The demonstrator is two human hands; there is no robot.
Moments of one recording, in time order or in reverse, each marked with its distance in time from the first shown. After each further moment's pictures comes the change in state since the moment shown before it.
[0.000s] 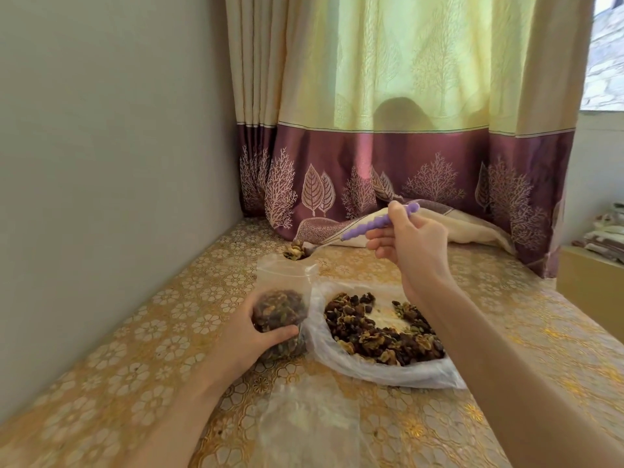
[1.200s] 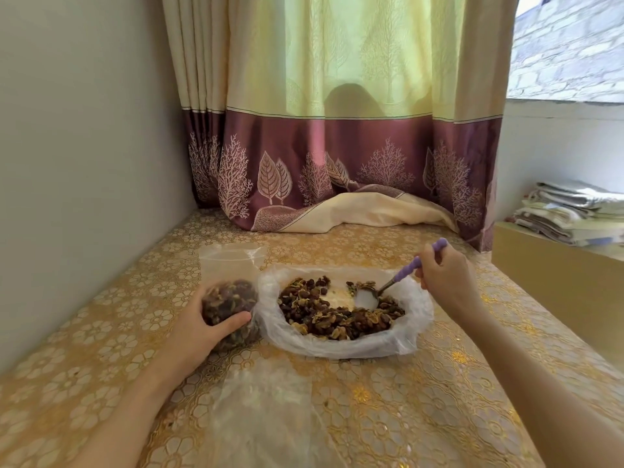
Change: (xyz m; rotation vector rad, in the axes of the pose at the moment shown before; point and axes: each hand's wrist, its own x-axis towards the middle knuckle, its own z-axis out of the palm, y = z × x) left_hand -0.004 -0.002 0.005 -0.003 0.024 -0.065; right_hand 0.000 0.046 -0.137 -0.646 0.057 -0.098
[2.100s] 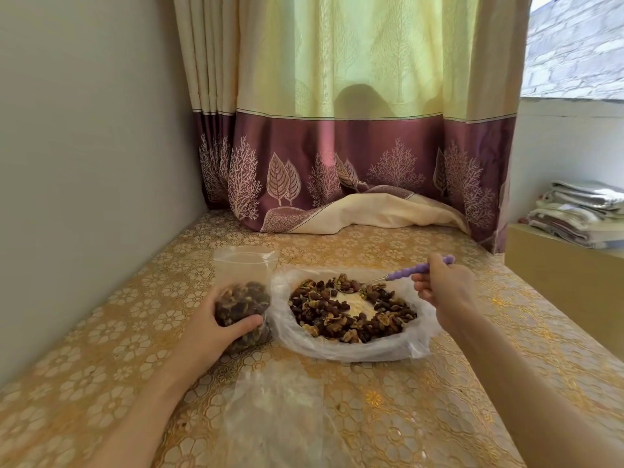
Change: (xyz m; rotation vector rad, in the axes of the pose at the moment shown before) left_hand -0.002 0.004 0.000 0.034 0.013 0.002; right_hand -0.001 -0.011 0.021 0.524 0.063 0.466
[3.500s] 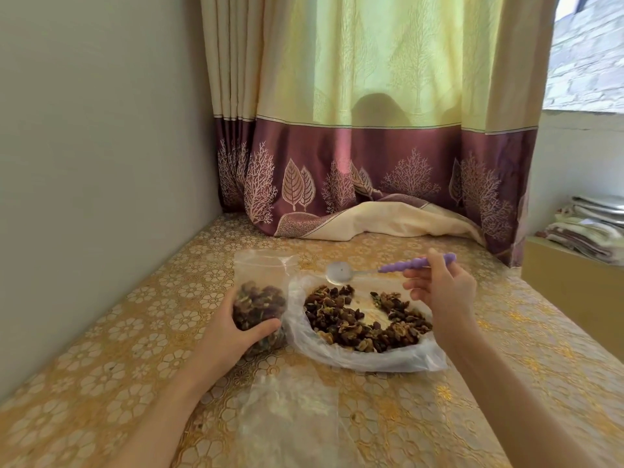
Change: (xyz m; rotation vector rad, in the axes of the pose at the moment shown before) left_hand 0.002 -0.008 0.001 -0.053 -0.018 0.022; right_hand -0.029 -0.003 0.025 0.074 -0.034 -0.250
